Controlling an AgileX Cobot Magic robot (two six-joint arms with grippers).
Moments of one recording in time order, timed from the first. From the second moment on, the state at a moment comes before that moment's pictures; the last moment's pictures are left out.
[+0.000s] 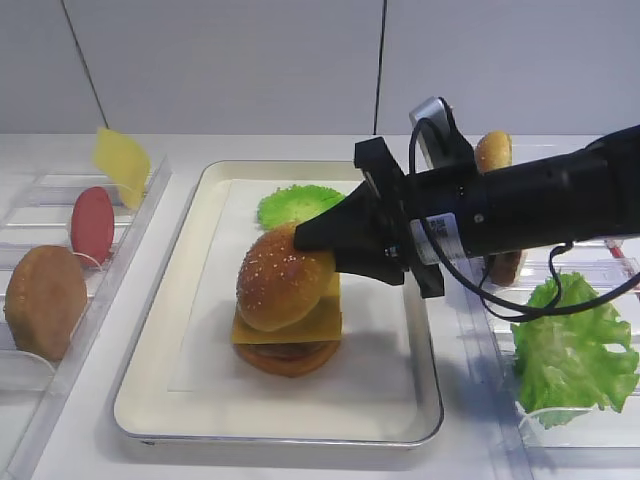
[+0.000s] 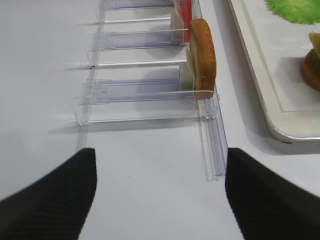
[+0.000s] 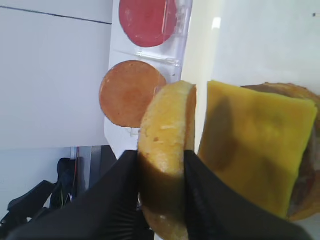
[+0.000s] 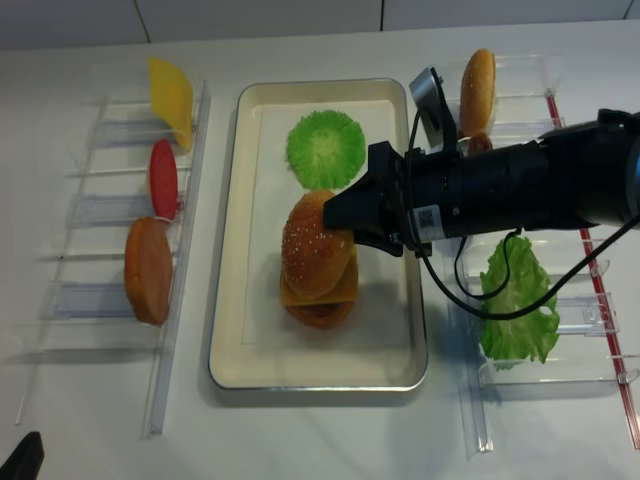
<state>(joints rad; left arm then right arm) -0.05 -0.02 -0.49 0.04 1.18 -0.03 0.31 1.72 -0.78 1.75 1.02 -1.02</state>
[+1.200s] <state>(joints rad) -0.05 -0.02 -0.49 0.04 1.18 -0.03 0.32 1.76 -0.79 1.76 0.99 -1.09</state>
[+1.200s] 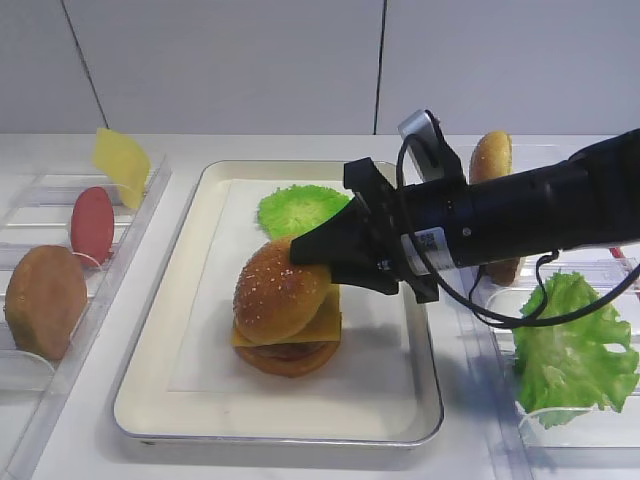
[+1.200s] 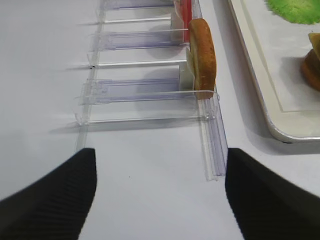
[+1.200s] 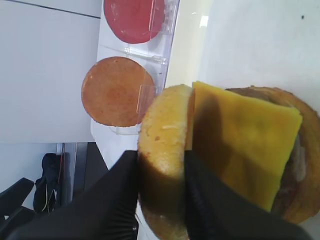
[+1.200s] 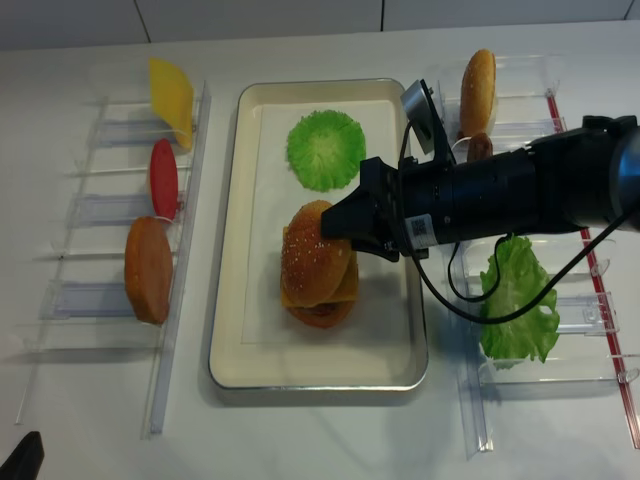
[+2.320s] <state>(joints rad) -0.05 -0.02 -0.49 0.04 1.18 -0.03 0.32 1.76 -0.86 1.55 0.84 -1.24</state>
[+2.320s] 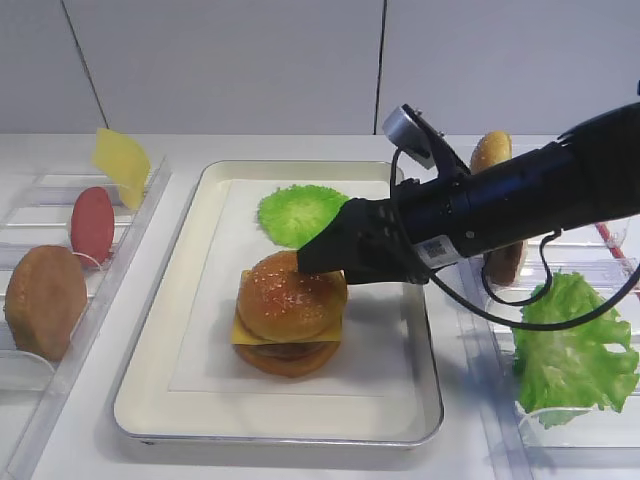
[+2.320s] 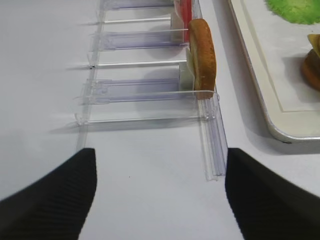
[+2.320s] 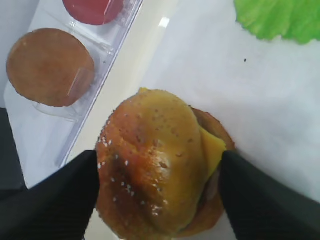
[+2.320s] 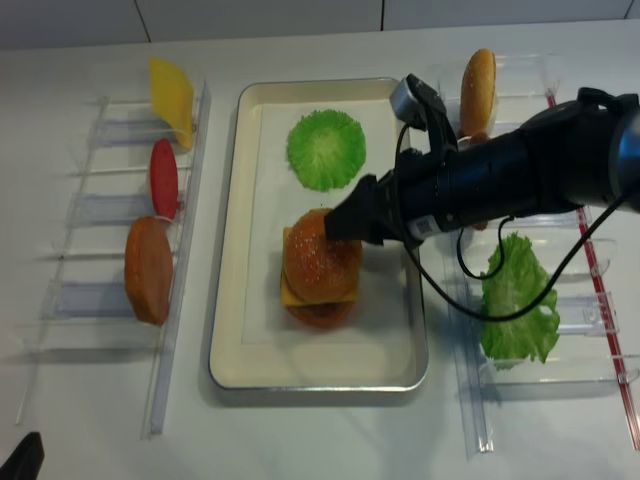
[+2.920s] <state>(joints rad) -0.05 -0.02 -0.49 0.04 1.18 -0.03 0.32 1.76 -1.21 0.84 0.87 -0.95</state>
